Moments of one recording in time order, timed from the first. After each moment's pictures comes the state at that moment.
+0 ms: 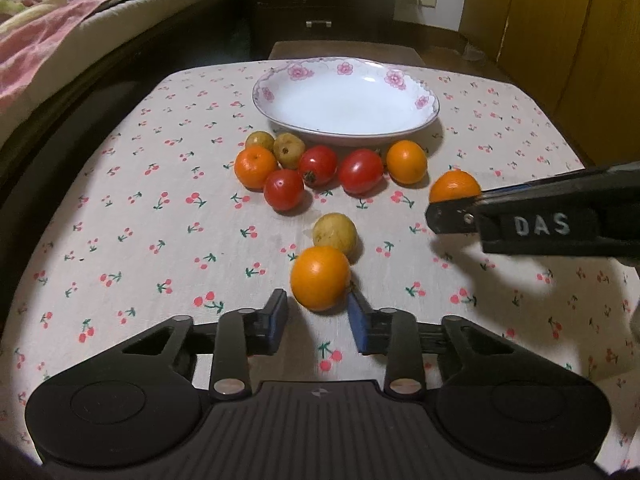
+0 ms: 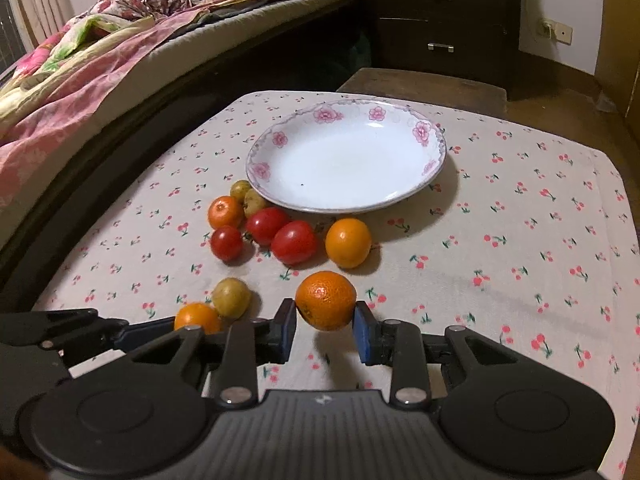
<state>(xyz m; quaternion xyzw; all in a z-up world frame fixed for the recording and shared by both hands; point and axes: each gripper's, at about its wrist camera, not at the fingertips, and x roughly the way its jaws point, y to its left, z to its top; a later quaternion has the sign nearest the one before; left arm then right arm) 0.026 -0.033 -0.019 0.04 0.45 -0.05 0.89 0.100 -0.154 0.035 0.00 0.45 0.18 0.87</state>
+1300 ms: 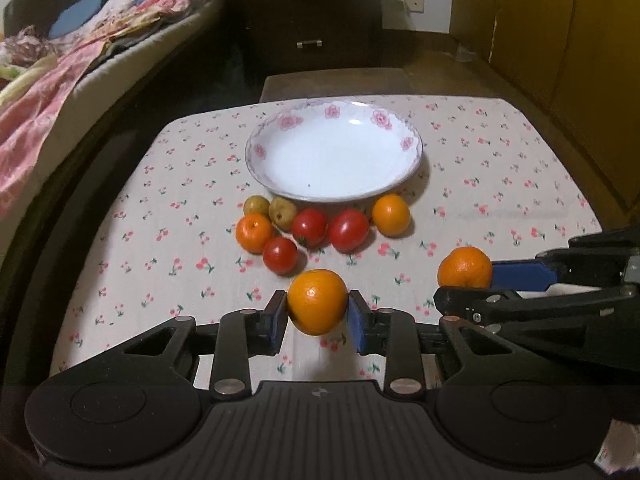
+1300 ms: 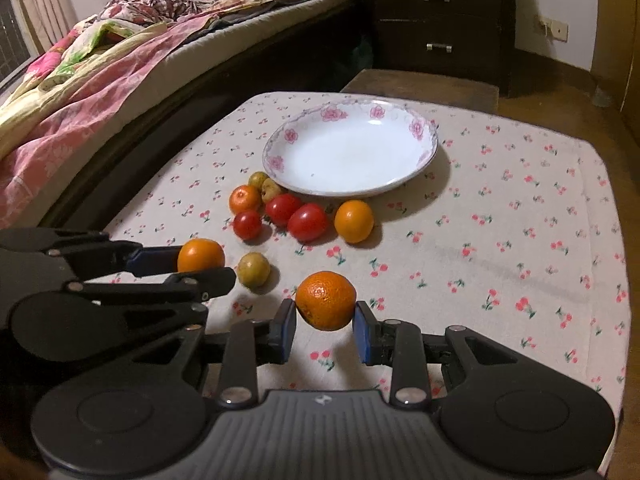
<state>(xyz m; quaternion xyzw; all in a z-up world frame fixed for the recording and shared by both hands) 0.042 -0.050 0.024 0.07 0.43 -0.05 0.90 0.072 -0.163 0.055 0.01 0.45 0.18 0.87</state>
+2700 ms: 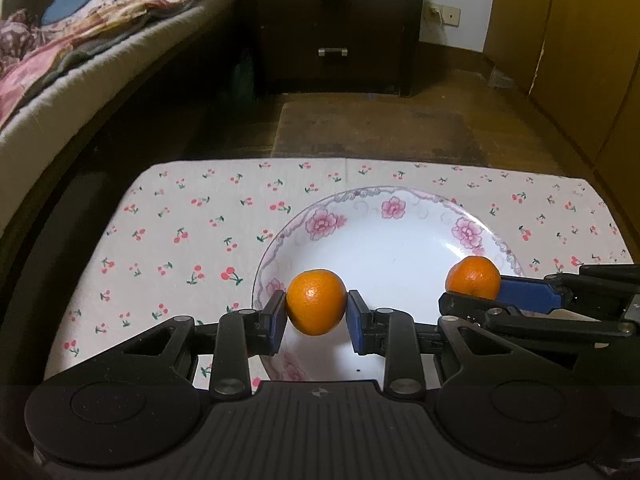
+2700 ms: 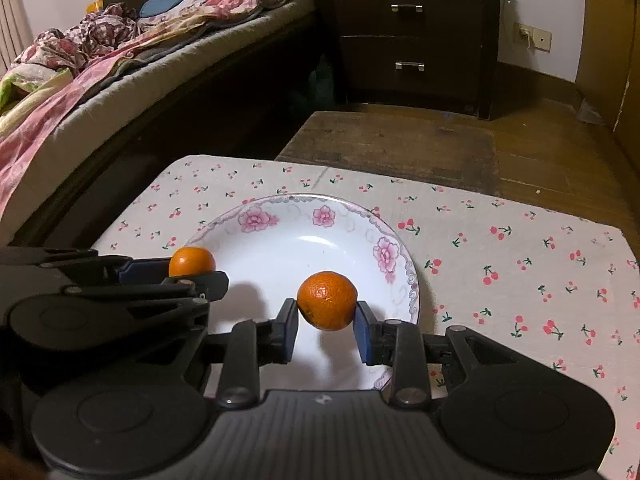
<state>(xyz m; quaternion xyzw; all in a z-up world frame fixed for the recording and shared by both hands) 0.212 -0.035 0.006 0.04 0.44 -0.04 0.90 0.243 -0.149 0.035 0.01 0.44 0.13 0.89</state>
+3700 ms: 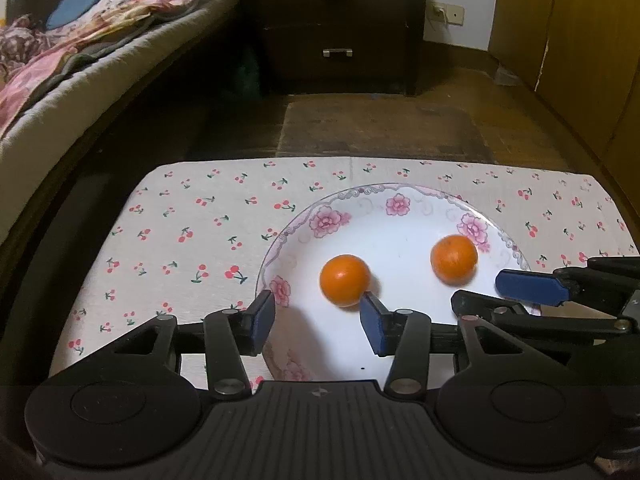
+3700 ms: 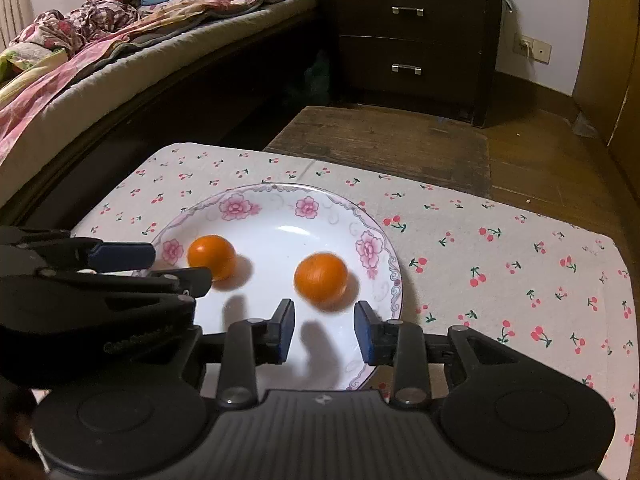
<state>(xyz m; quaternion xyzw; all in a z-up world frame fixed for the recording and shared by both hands) 0.209 -0.037 0.004 0.05 0.43 -0.03 0.90 0.242 -0.152 0.027 -0.02 0.44 0.12 0.89</state>
